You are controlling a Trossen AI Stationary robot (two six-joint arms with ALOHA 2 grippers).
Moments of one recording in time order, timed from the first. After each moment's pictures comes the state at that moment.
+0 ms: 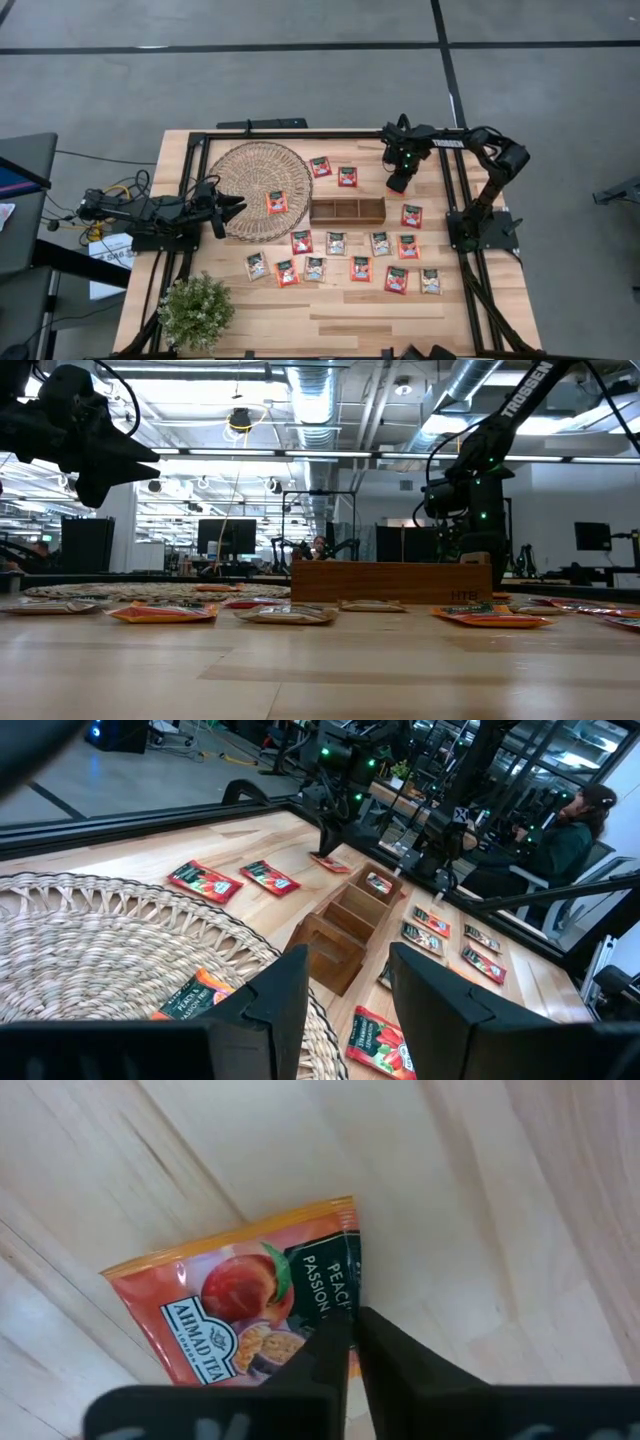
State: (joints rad) left arm -0.20 0.00 0.10 -0.21 -0.53 -0.51; right arm -0.78 1.74 0.92 -0.79 -0.02 -0.24
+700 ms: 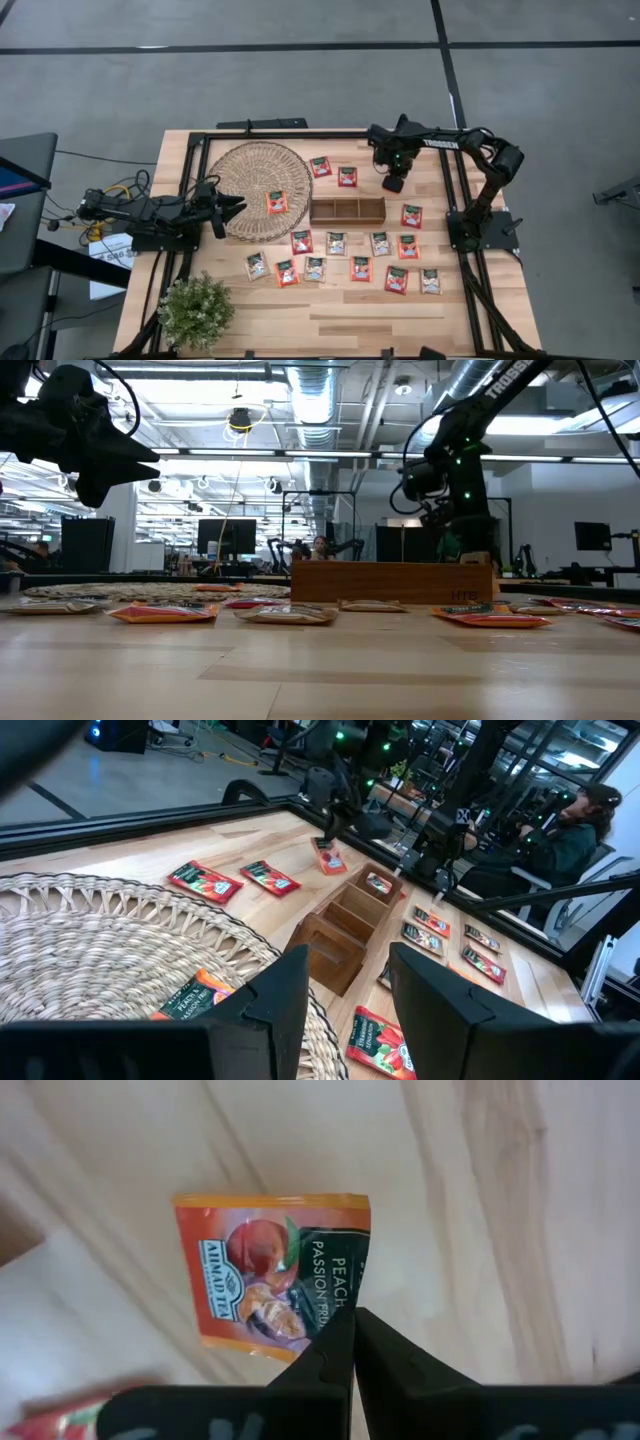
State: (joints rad) left arm -0.20 0.00 0.10 -0.21 -0.53 -0.51; right arm -0.63 1.74 1.12 -1.02 0.14 -0.24
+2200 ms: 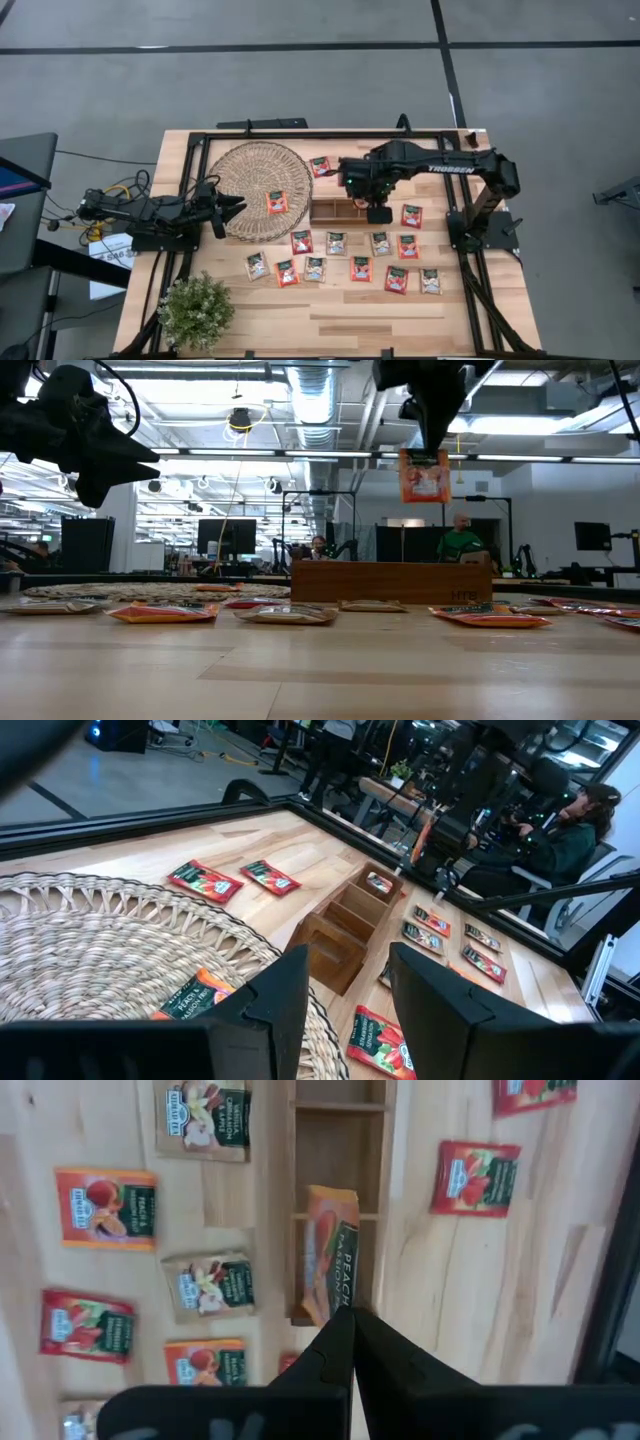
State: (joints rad) left arm -0.20 0.00 0.10 -0.21 -0.53 -0.50; right arm -0.07 1.74 1.73 -1.45 0.10 -0.16
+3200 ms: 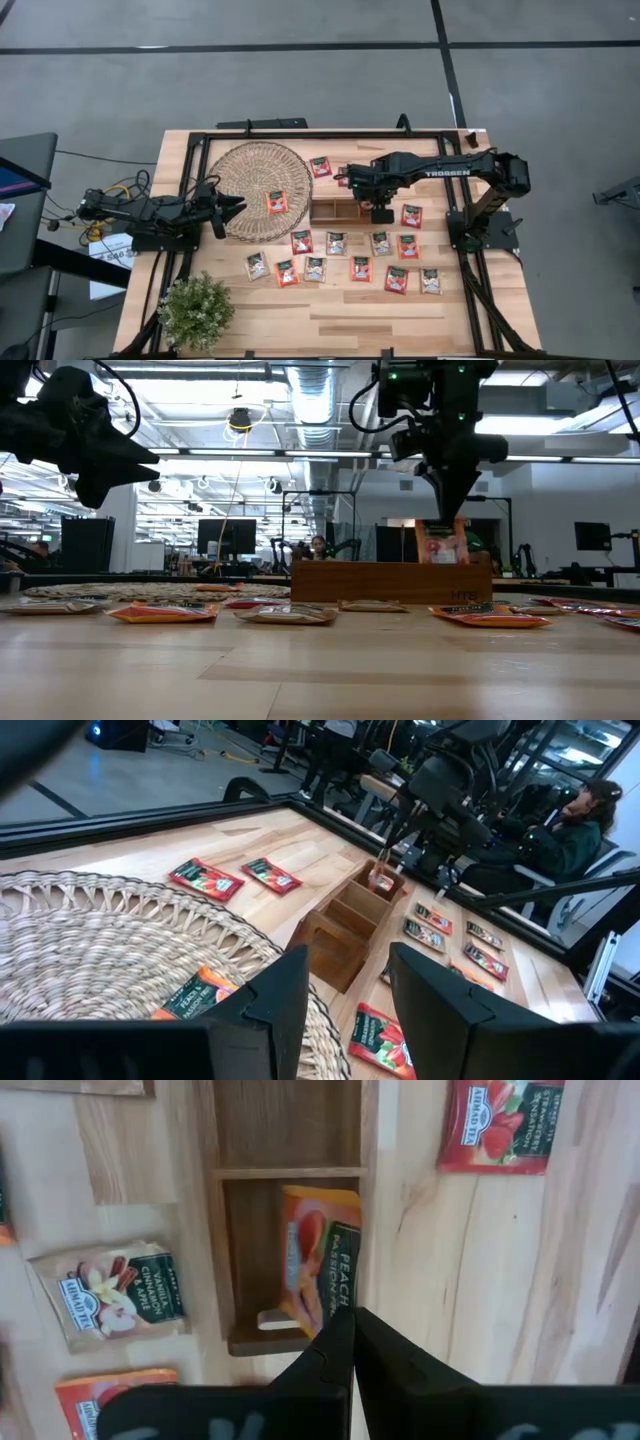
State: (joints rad) left arm -0.20 0.00 0.10 -0.22 -0.53 -0.50; right arm -0.15 1.65 1.29 -1.11 0.13 -0.21
